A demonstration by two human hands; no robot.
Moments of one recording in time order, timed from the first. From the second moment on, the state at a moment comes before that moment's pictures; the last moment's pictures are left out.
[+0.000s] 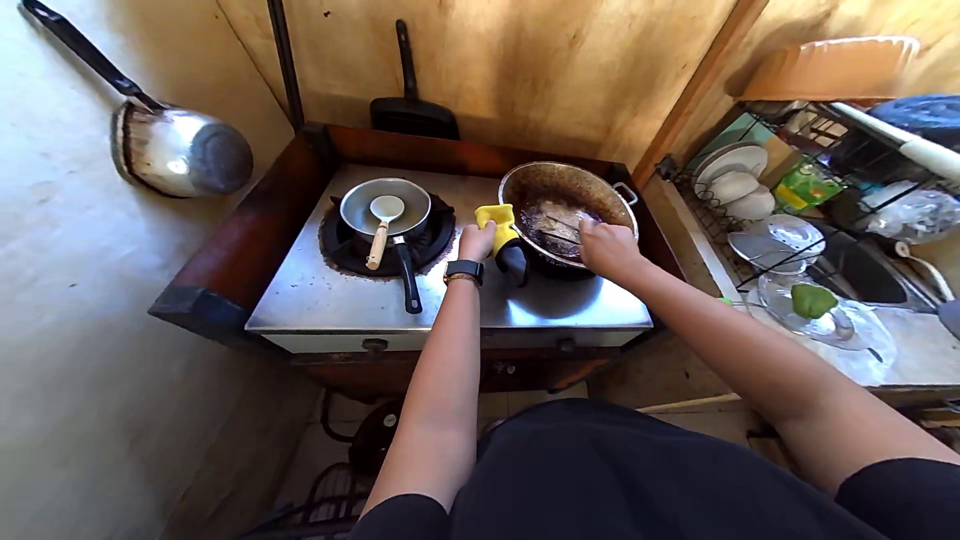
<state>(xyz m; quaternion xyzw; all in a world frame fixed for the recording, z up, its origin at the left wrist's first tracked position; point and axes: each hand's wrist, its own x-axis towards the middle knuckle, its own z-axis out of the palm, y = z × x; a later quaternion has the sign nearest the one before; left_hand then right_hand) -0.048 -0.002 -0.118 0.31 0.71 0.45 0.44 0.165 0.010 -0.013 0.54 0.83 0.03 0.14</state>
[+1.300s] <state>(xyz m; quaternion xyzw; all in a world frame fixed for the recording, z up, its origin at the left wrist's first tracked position) -0.042 -0.006 -0.115 0.30 0.72 0.46 0.43 0.160 -0.009 -0.009 0.53 0.83 0.03 0.16</state>
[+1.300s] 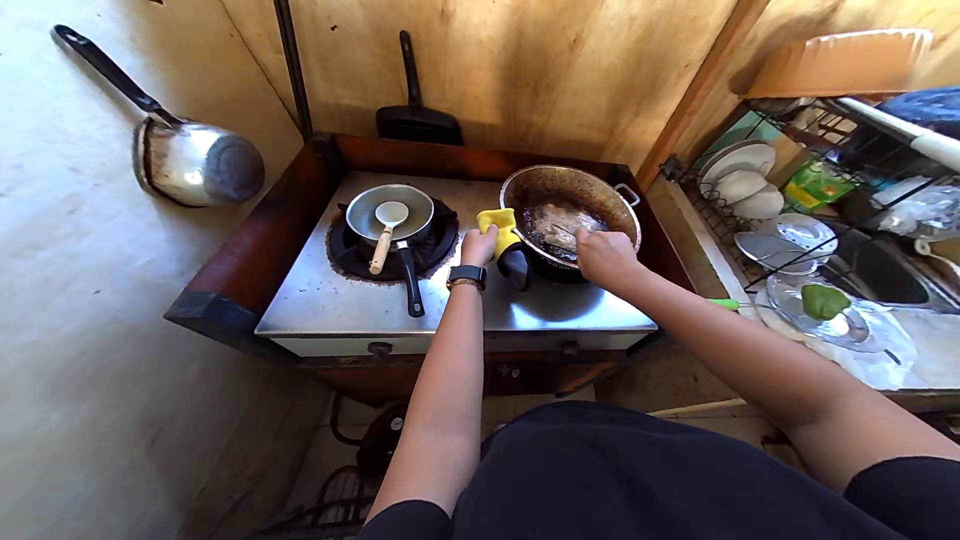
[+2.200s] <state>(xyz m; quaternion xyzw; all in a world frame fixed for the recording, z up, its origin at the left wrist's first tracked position) -0.040 -0.005 -0.118 0.30 0.73 0.46 0.41 0.181 0.024 -0.005 0.54 0.83 0.02 0.14</state>
